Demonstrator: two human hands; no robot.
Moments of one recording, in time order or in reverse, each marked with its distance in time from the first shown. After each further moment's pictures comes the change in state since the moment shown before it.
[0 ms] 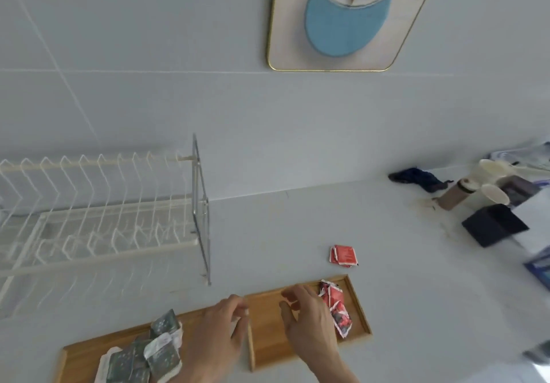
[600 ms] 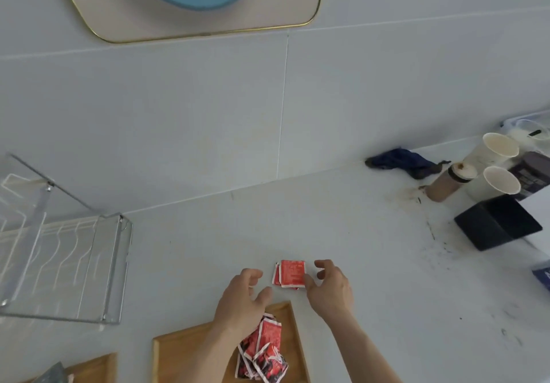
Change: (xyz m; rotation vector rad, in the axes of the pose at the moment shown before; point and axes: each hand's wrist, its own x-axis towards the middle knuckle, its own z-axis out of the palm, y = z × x) left_hand 0.158 0.161 0.138 -0.102 -0.175 -0.270; right_hand 0.163 0.174 -0.103 0.070 -0.119 0.443
